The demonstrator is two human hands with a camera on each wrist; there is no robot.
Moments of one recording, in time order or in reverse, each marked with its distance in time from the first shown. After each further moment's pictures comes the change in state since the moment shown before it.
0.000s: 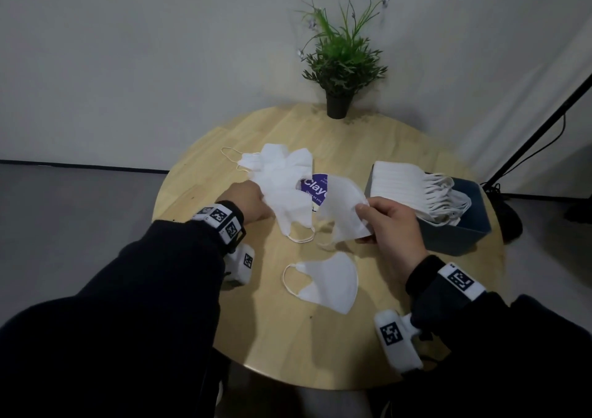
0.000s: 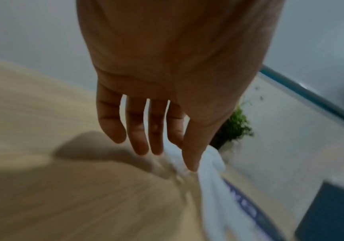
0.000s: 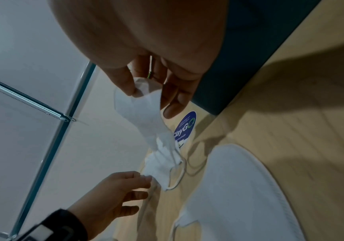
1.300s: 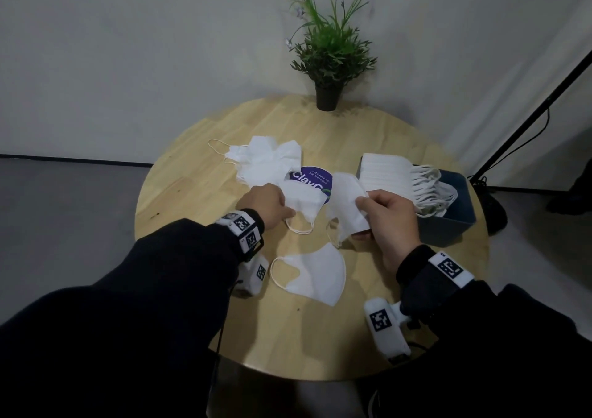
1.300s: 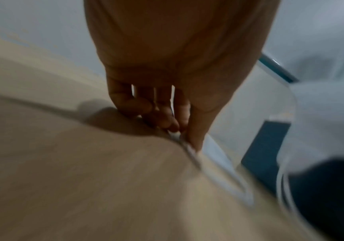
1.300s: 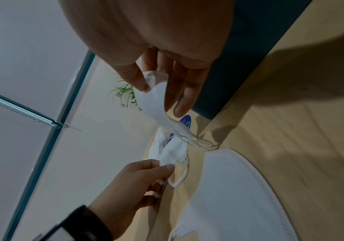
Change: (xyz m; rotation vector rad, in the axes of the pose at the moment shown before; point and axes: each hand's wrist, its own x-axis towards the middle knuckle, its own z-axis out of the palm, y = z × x) left_hand -0.005 0.040 0.049 -0.104 -0.006 0.078; right_hand 0.003 -0.001 -0.009 -0.006 0.149 0.113
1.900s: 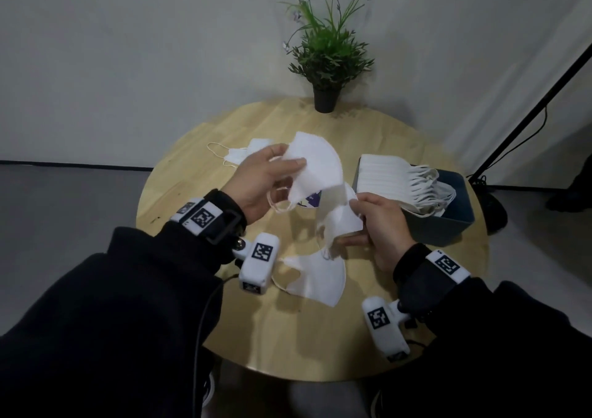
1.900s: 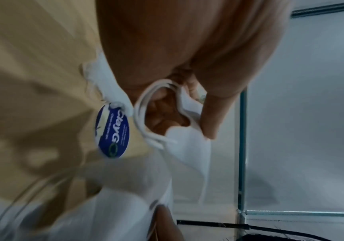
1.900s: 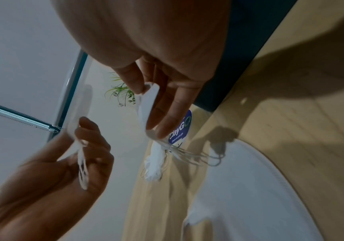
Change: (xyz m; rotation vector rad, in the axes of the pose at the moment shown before) left_hand -0.047 0.039 -0.061 -1.378 -0.211 0.138; right_hand -0.002 -0.002 0.005 0.137 -0.167 0.142
